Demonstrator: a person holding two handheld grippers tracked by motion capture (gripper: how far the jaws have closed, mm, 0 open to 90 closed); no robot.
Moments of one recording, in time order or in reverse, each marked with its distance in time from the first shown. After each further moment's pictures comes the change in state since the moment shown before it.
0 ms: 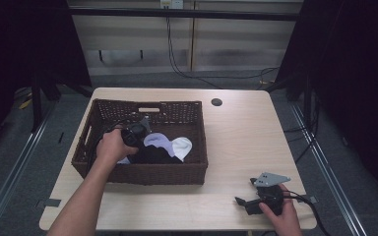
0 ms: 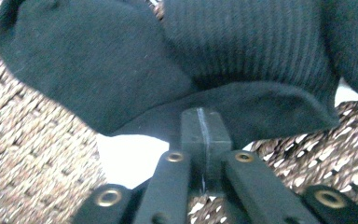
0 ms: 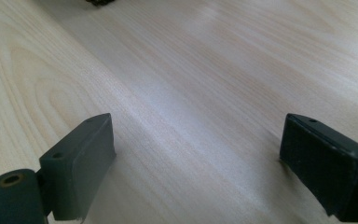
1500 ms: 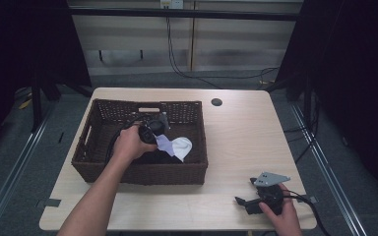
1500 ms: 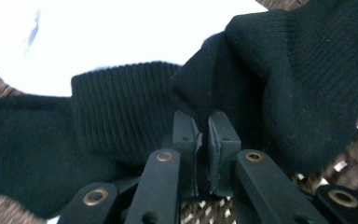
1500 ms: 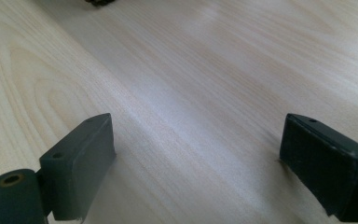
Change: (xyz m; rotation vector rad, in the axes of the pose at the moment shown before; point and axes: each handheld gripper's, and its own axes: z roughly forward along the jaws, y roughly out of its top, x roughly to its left) left arm -0.041 0.036 -0.015 -0.072 -0.070 0.117; right arm -0.001 0.001 0.000 0.000 0.000 -0.002
